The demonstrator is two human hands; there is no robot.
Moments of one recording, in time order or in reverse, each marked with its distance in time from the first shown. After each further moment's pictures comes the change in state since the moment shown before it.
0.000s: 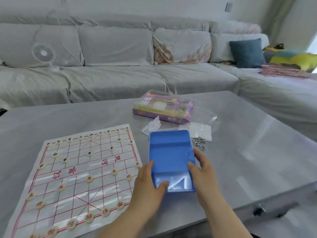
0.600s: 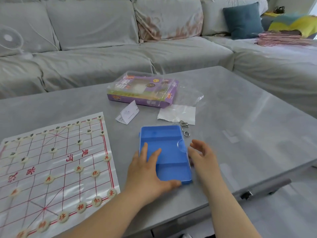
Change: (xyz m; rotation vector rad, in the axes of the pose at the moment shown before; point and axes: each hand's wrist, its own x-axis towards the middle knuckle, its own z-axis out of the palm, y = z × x) left_hand 0.041 0.018 0.075 0.580 -0.197 0.108; right_hand 0.058 0.033 -0.070 -0.113 0.075 0.105
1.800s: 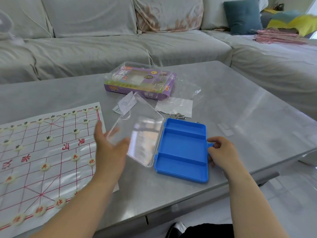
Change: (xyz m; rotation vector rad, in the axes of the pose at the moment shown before) left_hand -0.005 -0.020 -0.036 -1.002 0.510 -0.225; right_hand 0.014 -0.002 -0.052 -0.417 0.054 0.061
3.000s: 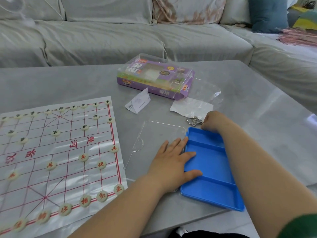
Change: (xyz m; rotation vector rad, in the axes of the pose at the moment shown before) left_hand 0.016 -0.031 0.062 1.070 -0.848 0.492; right_hand 0.104 -0.084 0.043 -0.799 -0.222 -0.124
